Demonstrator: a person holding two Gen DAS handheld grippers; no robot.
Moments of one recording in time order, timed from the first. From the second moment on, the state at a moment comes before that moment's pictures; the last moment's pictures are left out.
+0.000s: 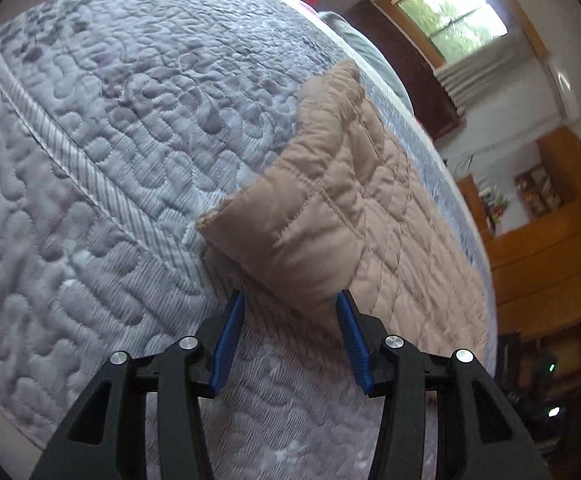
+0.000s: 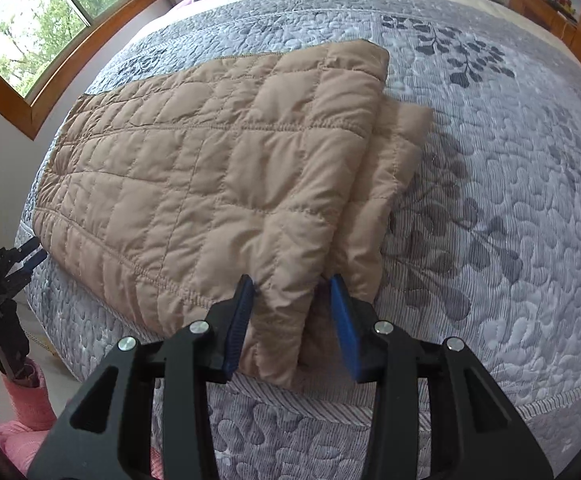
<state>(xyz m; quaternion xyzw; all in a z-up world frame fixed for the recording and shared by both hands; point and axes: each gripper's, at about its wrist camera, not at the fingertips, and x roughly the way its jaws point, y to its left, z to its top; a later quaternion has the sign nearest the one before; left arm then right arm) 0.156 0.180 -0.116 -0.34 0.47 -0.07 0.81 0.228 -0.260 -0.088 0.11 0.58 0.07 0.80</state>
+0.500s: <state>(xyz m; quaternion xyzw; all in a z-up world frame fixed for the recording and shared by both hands) 0.185 0.184 -0.133 -0.42 0.42 -0.08 0.80 0.235 -0.258 -0.102 0.12 0.59 0.07 0.79</state>
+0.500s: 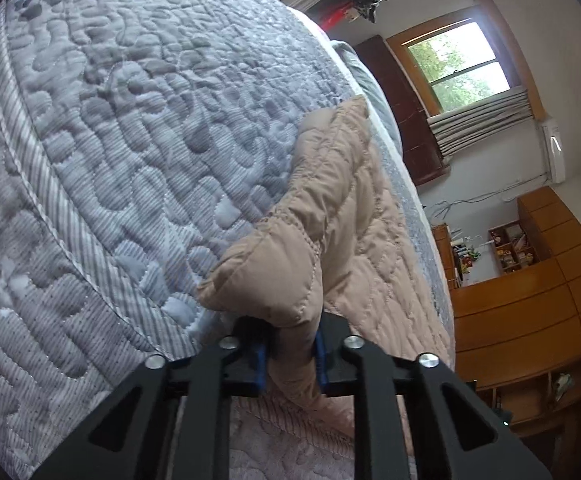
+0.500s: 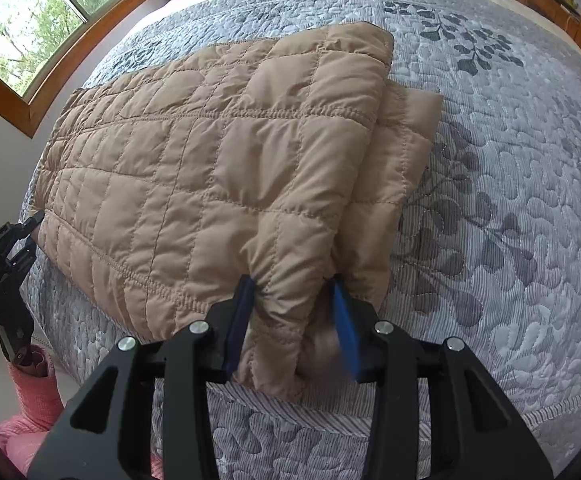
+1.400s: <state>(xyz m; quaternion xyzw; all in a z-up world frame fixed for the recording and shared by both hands) 0.212 0.177 -0.142 -0.42 0.40 -0.10 0.81 0.248 -0.258 -0.112 0.11 0.60 0.07 0.79</state>
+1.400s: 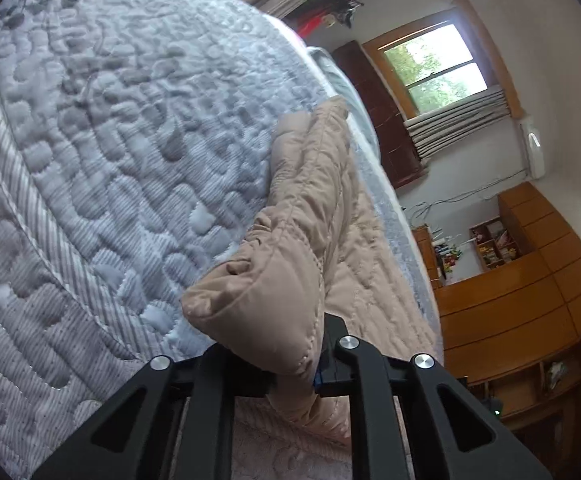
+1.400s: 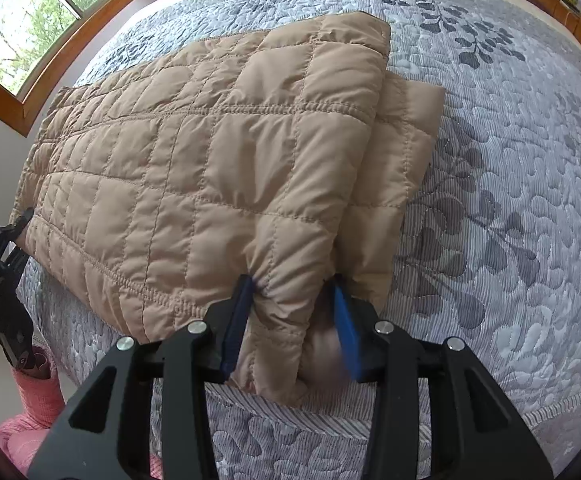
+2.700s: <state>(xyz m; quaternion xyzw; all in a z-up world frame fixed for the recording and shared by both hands) 0.195 -0.063 -0.022 0.01 0.35 -0.27 0.90 0.231 -0.265 -0.113 0.12 0.59 0.07 0.80</state>
